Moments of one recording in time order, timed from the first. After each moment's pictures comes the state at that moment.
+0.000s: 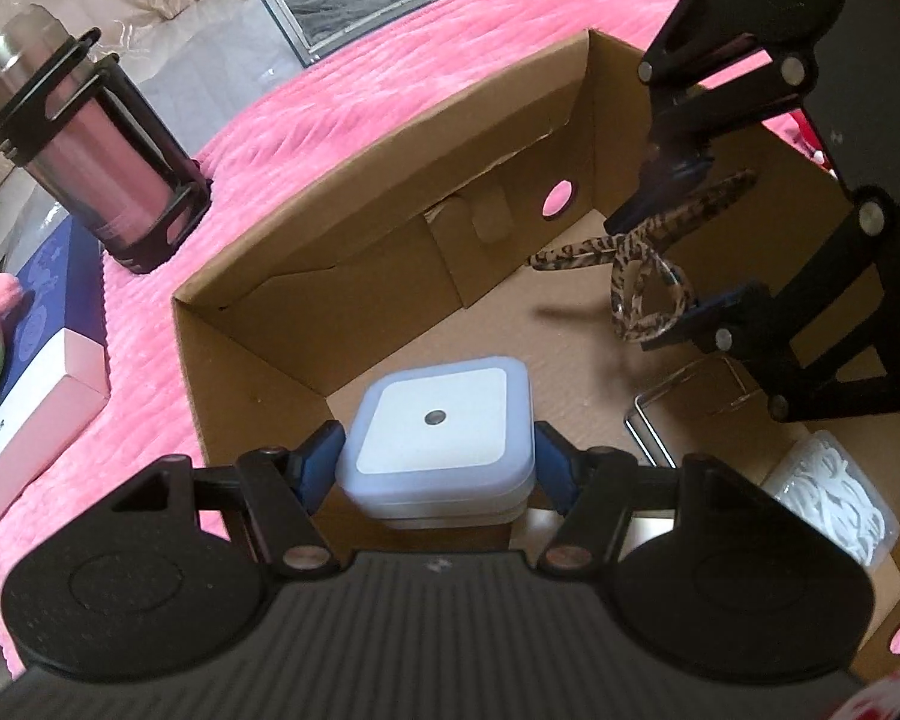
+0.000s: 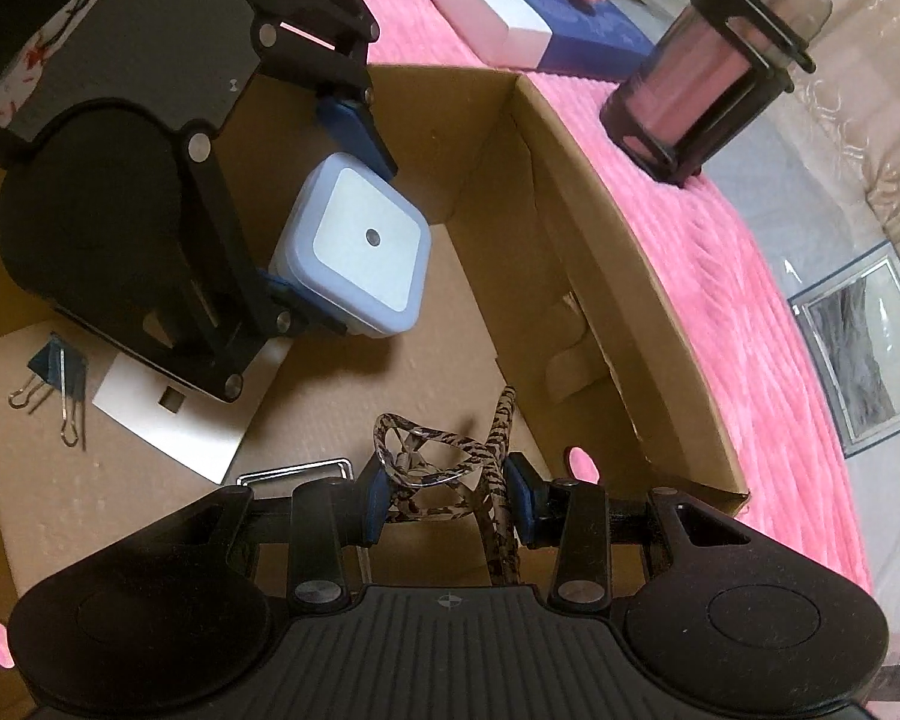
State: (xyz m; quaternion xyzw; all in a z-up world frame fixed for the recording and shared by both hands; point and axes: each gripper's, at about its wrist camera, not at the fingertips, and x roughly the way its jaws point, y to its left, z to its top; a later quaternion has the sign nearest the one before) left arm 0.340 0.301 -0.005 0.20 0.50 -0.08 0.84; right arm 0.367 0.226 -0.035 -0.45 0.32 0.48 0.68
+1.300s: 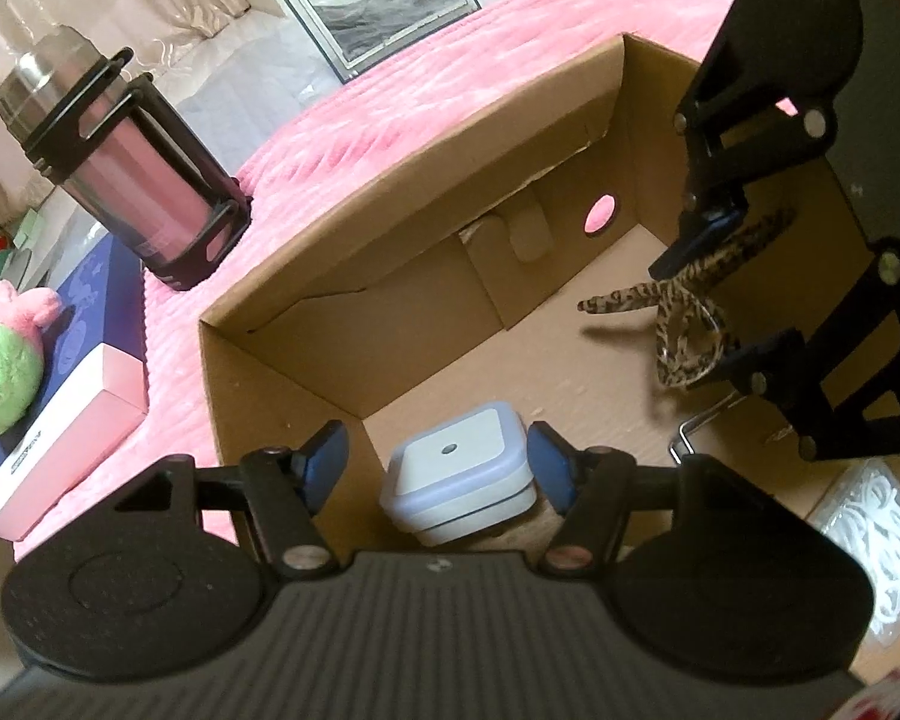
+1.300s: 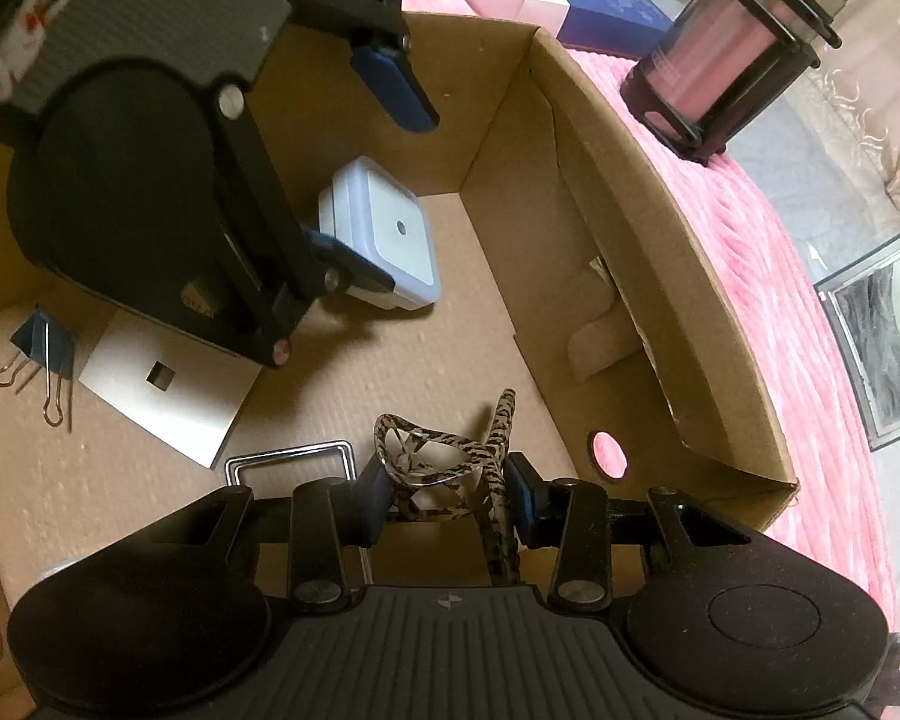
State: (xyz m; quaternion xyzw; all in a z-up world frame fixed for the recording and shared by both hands) left arm 0.340 0.295 -0.011 0.23 0.47 -0.03 0.85; right arm 0.375 0.231 -0.051 -0.45 0.34 0.49 0.67
